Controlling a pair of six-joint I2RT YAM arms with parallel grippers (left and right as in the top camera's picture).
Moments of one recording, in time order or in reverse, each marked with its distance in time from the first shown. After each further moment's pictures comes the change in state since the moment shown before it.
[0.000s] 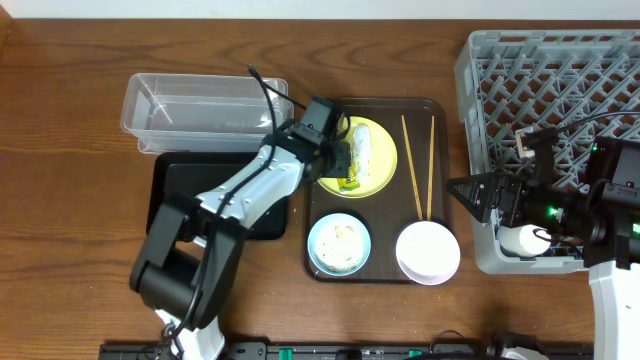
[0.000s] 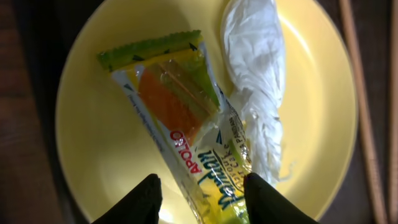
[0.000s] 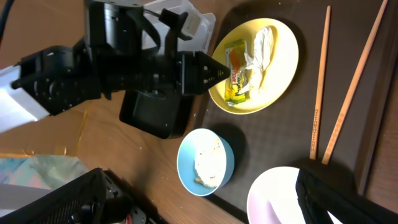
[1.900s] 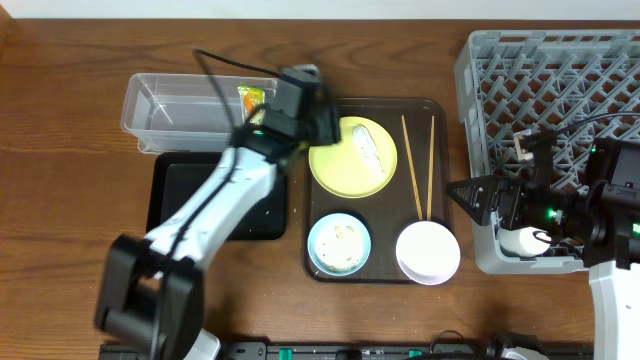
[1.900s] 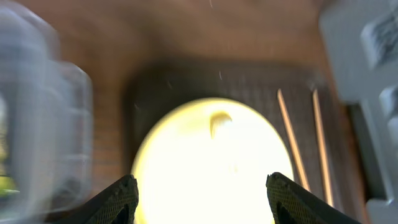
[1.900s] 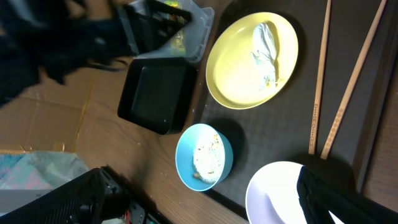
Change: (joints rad) left arm 0.053 -0.163 0.021 0.060 -0.085 -0.035; right arm 0.000 0.000 0.000 -0.026 0.005 -0.023
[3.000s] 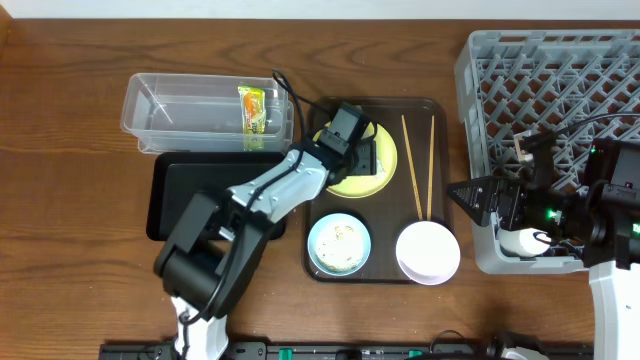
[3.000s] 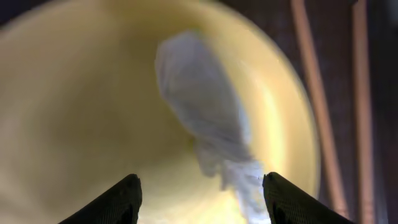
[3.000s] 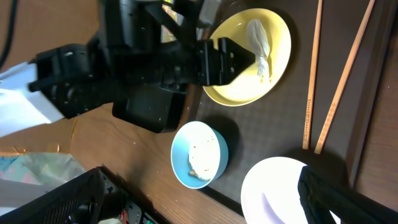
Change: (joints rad) left arm -0.141 0.235 0.011 0.099 0.013 -0.104; right arm 0.000 0.000 0.000 -0.012 0.025 0.000
